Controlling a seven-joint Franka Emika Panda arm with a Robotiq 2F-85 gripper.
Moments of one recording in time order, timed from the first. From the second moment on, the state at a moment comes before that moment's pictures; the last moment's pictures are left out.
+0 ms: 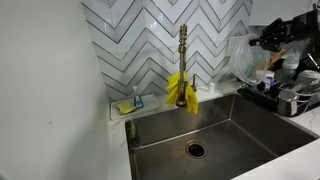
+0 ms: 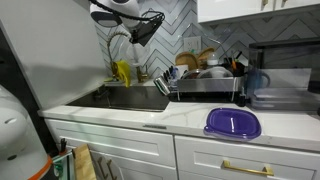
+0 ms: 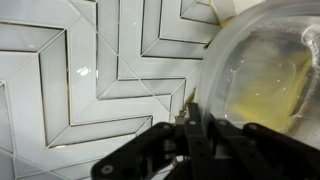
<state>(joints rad) 0.28 -0.35 0.02 -2.26 1.37 2.53 -2.46</state>
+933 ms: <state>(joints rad) 0.18 -0.42 0.07 -2.26 1.59 2.40 -2.71</state>
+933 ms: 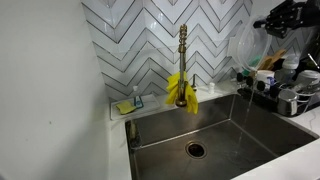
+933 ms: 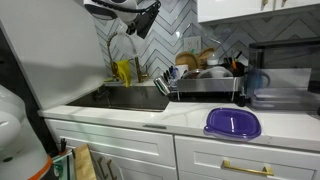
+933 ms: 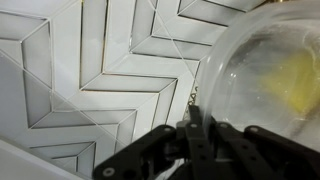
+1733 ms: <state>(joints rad) 0.13 -0.45 0.10 -2.29 1.59 2.40 -2.69</state>
